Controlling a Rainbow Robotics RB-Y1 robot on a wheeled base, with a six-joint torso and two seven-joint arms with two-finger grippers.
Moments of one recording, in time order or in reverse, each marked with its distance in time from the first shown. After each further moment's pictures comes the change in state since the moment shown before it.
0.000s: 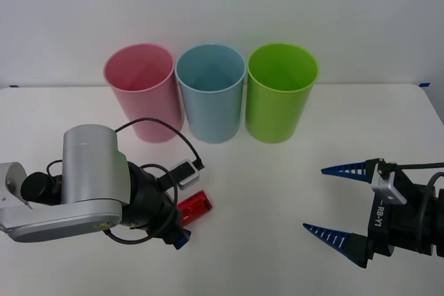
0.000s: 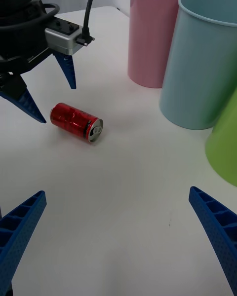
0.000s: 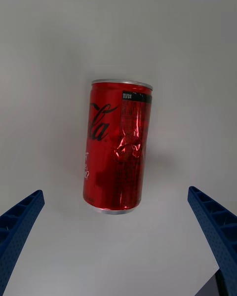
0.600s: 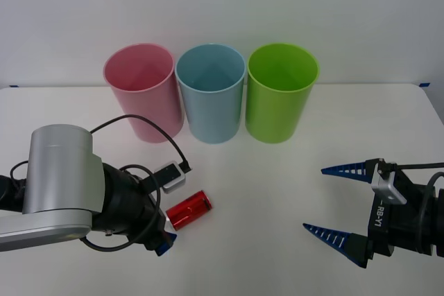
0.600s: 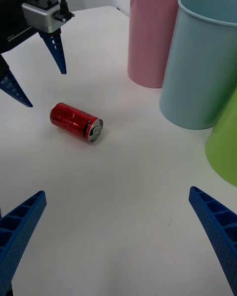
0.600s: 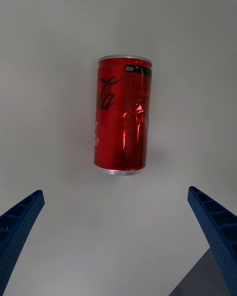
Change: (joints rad) right arm 0.000 0.000 0.000 0.000 0.000 0.000 0.000; left arm 0.000 0.129 0.001 -0.141 0.001 0.001 0.000
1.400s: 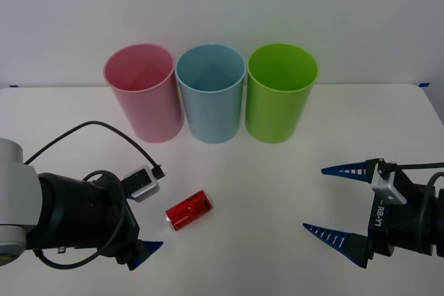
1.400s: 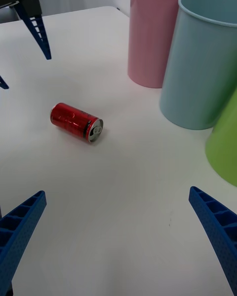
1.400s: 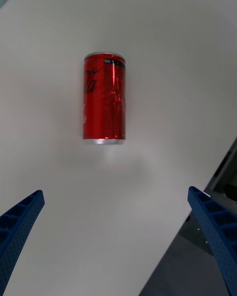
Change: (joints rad) right arm 0.000 0.000 0.000 0.000 0.000 0.000 0.000; left arm 0.343 0.173 0.324 -0.150 0.042 0.127 -0.228
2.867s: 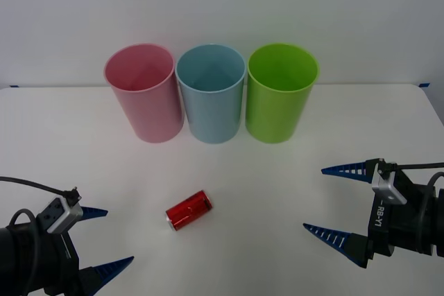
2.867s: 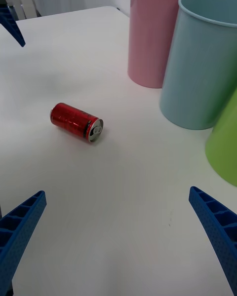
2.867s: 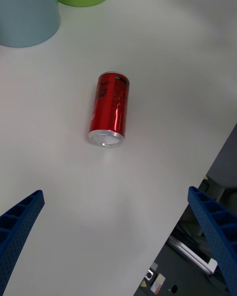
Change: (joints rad) right arm 0.000 0.000 0.000 0.000 0.000 0.000 0.000; left arm 0.955 0.158 0.622 0.039 0.548 0.684 -0.774
